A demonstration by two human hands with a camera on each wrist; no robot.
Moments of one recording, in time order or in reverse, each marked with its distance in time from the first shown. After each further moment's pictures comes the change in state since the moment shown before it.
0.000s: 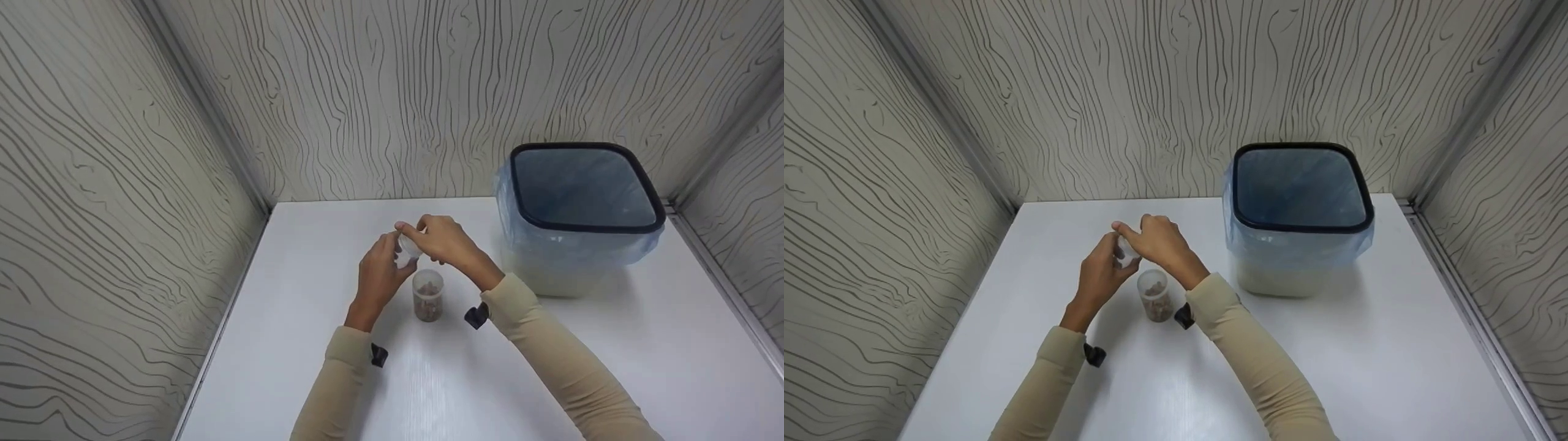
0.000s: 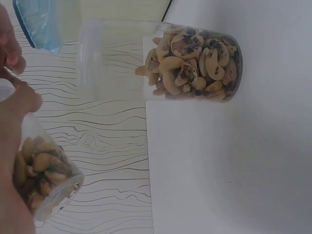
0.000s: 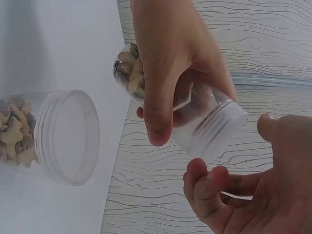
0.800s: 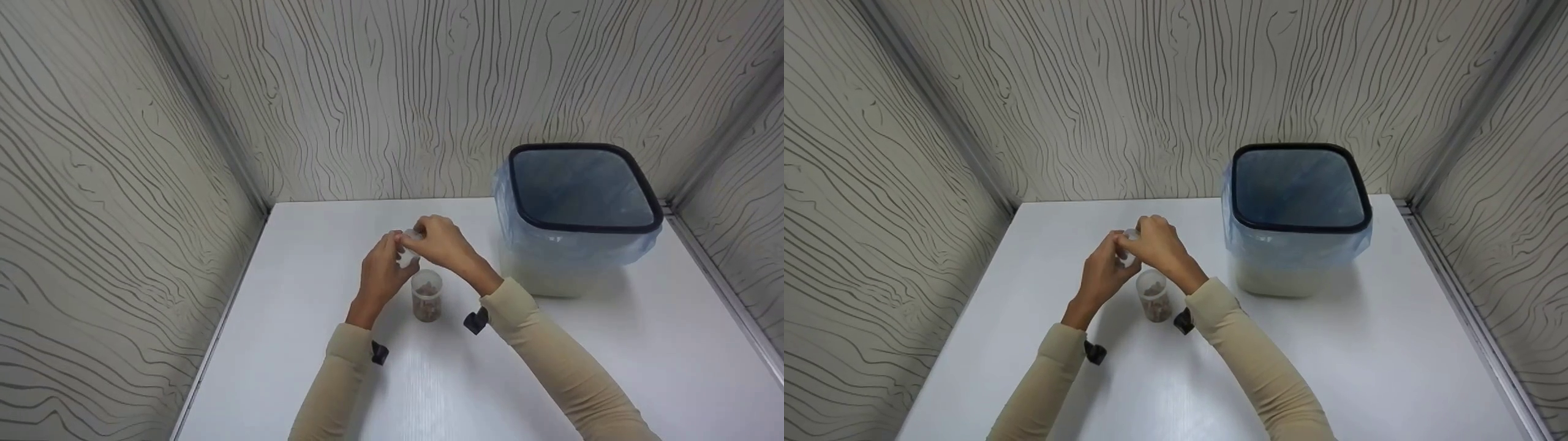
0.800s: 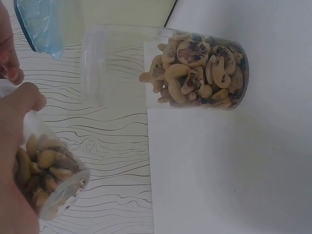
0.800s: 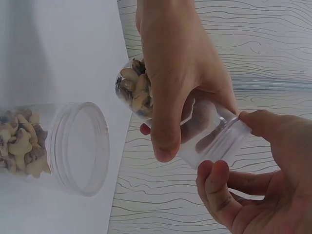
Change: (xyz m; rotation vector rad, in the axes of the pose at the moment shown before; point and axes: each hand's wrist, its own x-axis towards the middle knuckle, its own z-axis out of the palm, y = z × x) left_hand 0.004 0.001 0.002 -0.089 -0.025 0.010; right_hand -0.004 0.003 0.006 0.031 0.091 -0.073
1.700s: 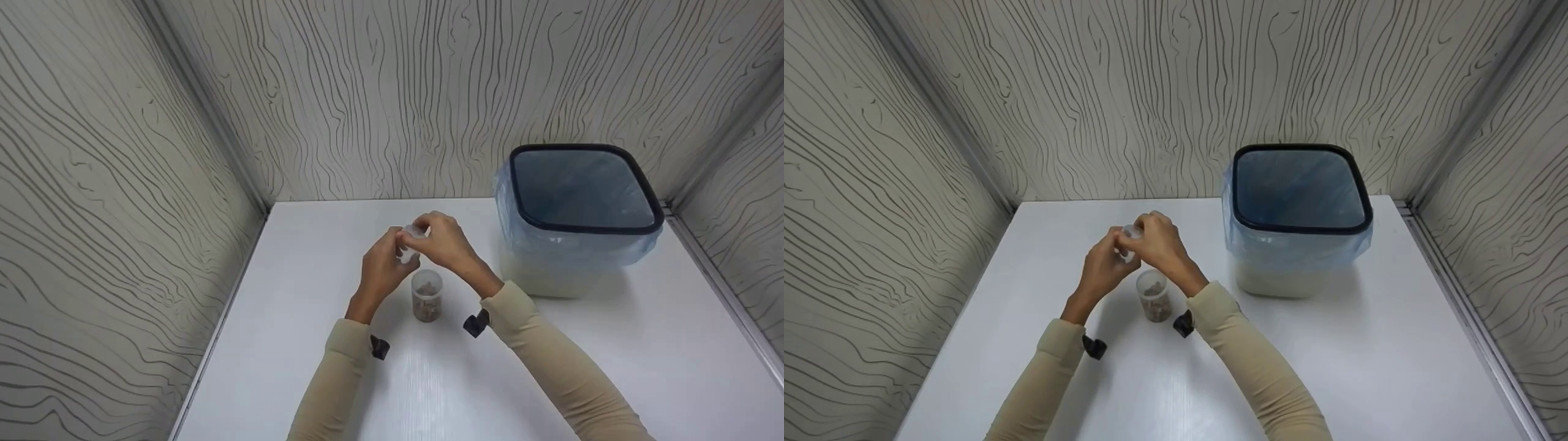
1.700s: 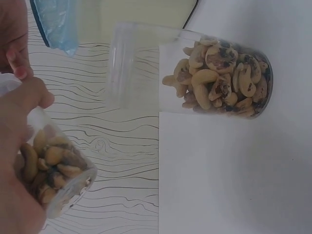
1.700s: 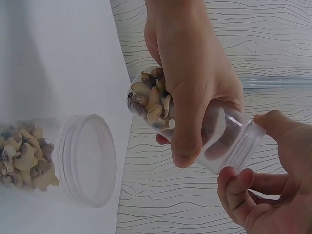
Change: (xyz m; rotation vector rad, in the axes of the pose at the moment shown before) left_hand 0.010 0.004 -0.009 -0.111 -0.057 -0.044; right_hand -0.002 0.003 0.002 0.097 0.108 -0.057
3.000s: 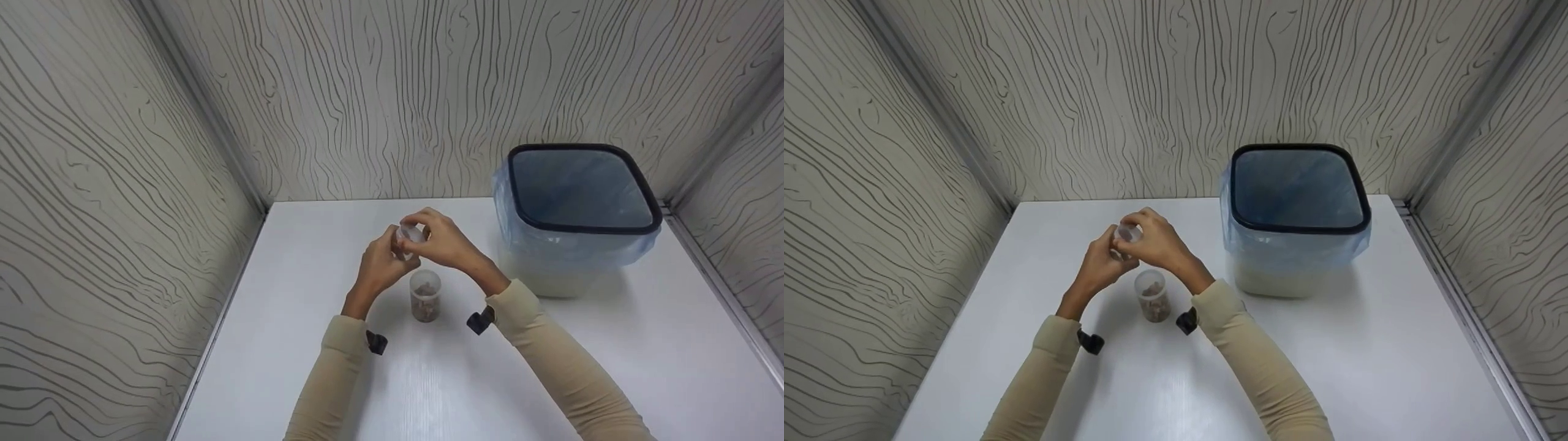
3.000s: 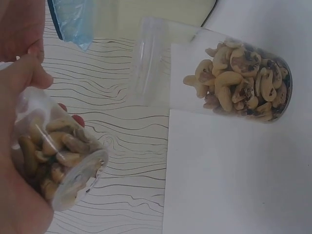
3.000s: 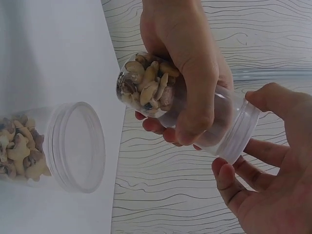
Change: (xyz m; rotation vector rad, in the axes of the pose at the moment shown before) left_hand 0.007 0.001 -0.010 -0.146 -0.124 -0.110; right_hand 0.002 0.001 -0.008 0.035 -0.129 -0.091
